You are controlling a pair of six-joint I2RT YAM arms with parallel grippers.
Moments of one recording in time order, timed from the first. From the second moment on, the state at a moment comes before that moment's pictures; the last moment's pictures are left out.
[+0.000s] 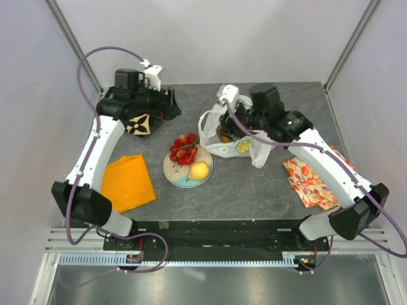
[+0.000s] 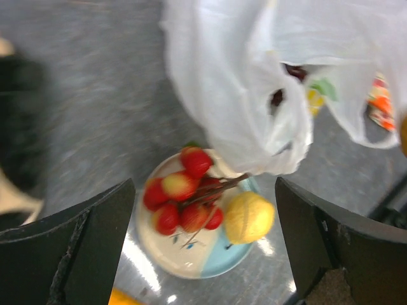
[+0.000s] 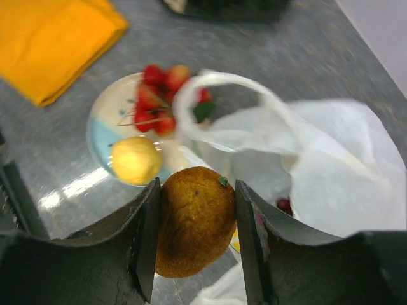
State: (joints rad) left arm -0.24 1.56 1.62 -0.70 0.48 0.03; right arm 0.53 1.44 1.53 -0.62 -0.37 -0.29
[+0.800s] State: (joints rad) left arm 0.21 0.96 1.28 -0.71 0.51 -0.07; right arm 1.04 2.03 1.77 -0.65 -0.34 -0.59
